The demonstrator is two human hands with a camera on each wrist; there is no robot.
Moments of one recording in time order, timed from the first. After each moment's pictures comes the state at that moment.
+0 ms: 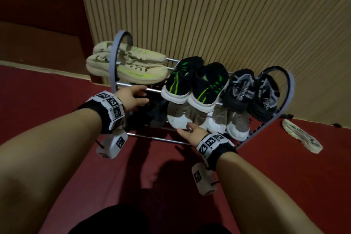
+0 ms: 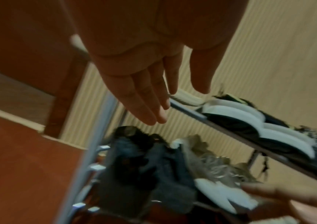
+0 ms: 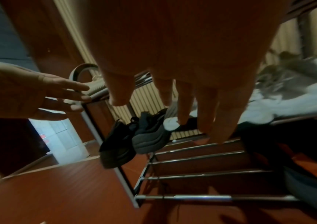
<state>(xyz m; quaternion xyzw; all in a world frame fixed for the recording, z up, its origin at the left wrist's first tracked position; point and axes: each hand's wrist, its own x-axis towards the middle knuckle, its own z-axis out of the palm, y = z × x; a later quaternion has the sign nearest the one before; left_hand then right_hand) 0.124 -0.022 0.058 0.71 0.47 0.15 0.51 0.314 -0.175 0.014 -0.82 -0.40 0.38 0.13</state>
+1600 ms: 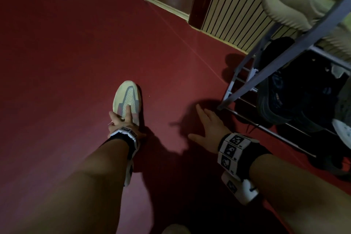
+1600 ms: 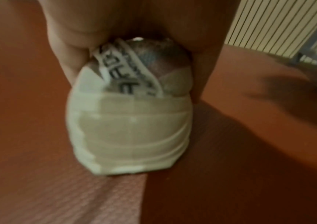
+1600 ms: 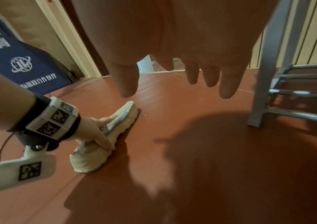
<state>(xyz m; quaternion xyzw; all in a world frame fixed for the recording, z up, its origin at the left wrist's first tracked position) -0.177 0.008 -0.244 0.48 0.81 -0.18 0.29 0.062 -0.031 -0.135 -0.67 -0.64 0.35 -0.12</state>
